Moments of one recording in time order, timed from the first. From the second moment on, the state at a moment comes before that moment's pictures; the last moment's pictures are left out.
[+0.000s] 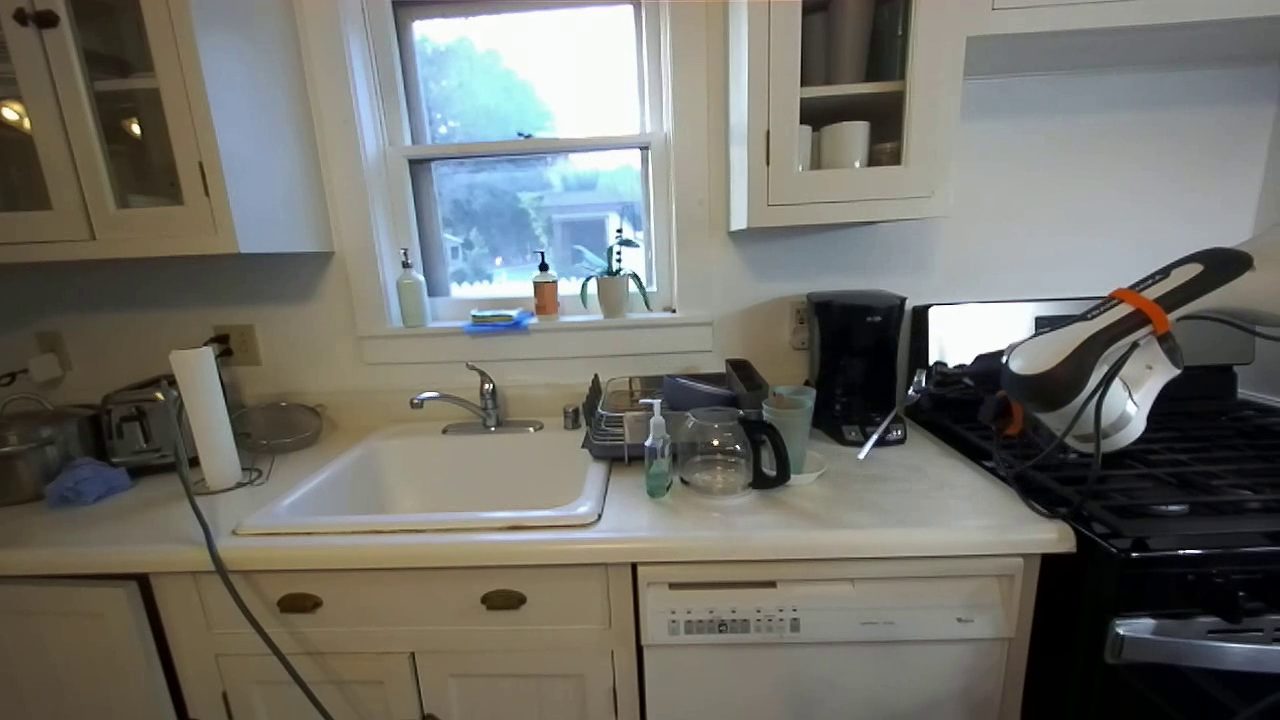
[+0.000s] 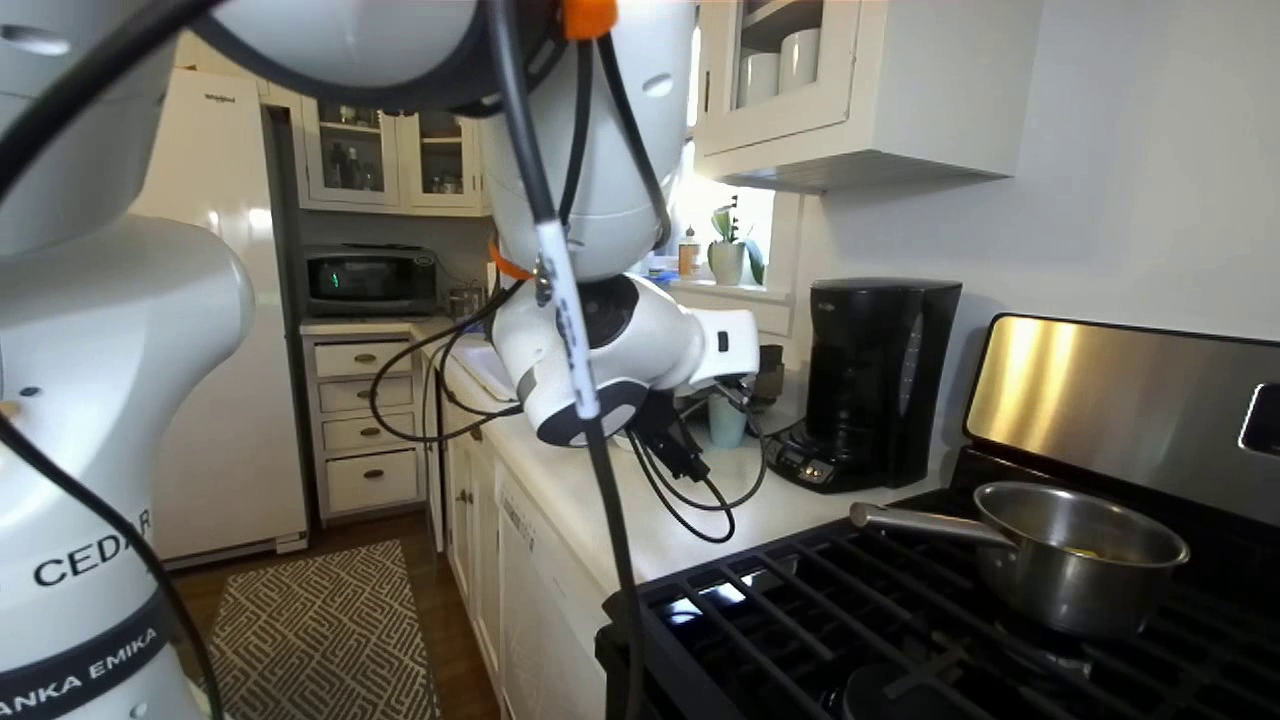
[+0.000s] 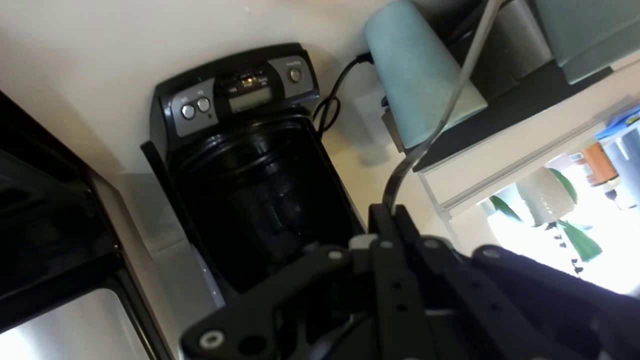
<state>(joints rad) 1.51 -0.86 -2.02 -2.52 -0.27 3.86 -0.25</state>
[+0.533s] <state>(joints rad) 1.54 -0.91 -2.04 -2.51 -0.27 3.88 -0.26</state>
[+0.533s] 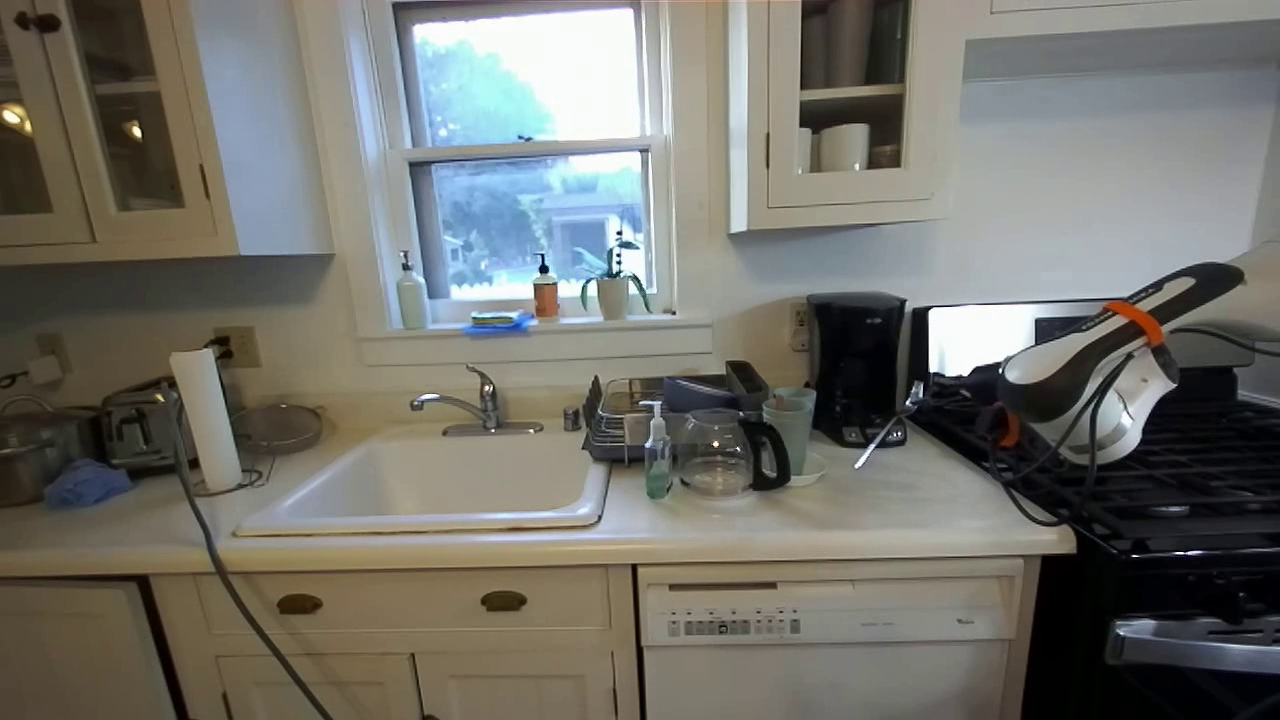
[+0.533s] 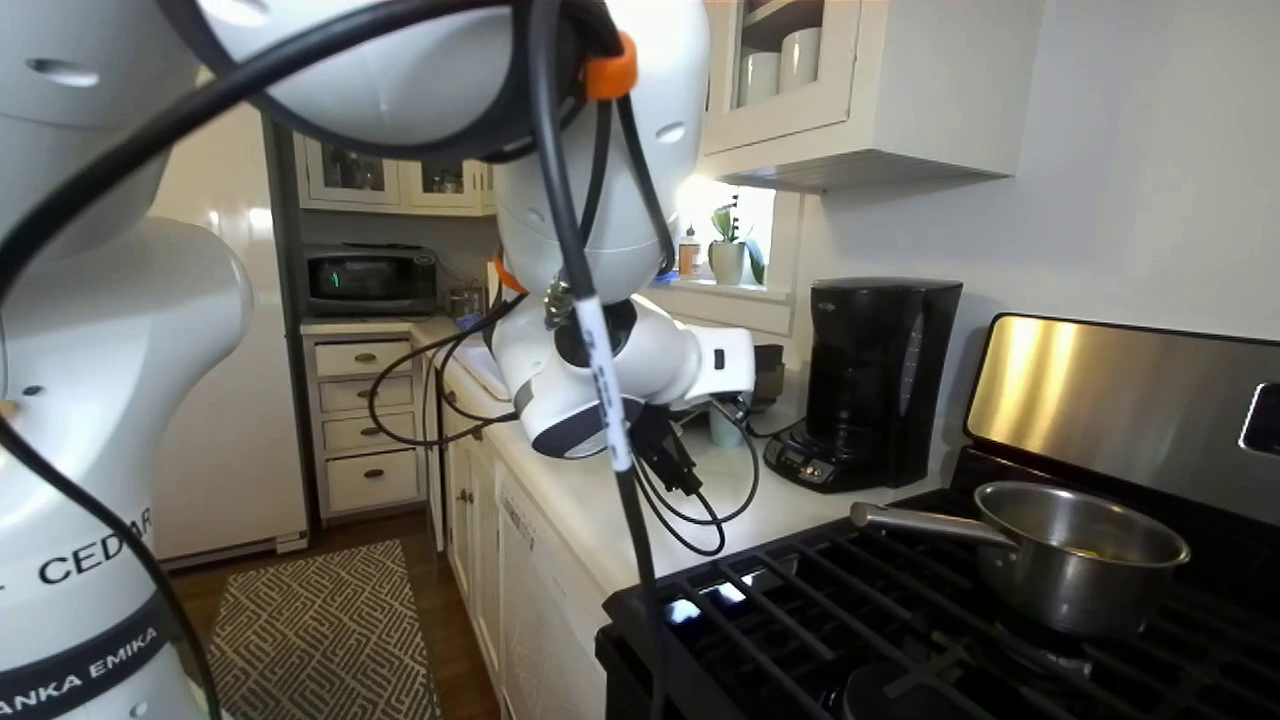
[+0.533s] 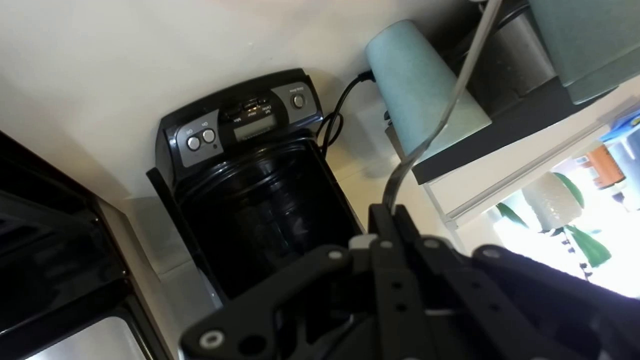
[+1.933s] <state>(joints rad) 1.69 -0.99 -2.13 -2.34 -0.27 3.84 -0.28</state>
